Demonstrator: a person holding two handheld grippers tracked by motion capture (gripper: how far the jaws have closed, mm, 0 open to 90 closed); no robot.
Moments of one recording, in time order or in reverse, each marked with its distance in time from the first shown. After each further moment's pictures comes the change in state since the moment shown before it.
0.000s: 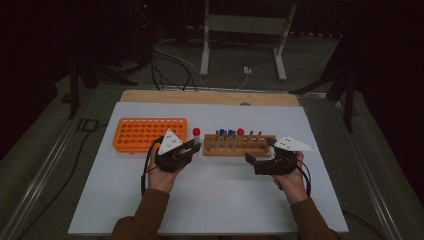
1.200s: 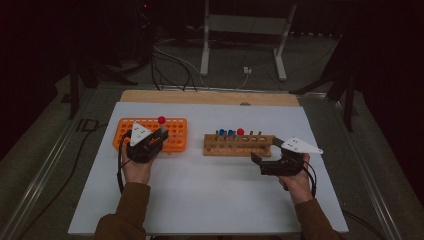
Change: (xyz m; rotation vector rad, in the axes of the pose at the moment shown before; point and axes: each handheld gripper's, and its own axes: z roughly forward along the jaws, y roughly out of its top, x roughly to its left) left arm 0.065 -0.015 -0.026 -0.018 0.279 -0.075; right arm -0.009 -0.003 -0.011 -0.027 -0.020 0.001
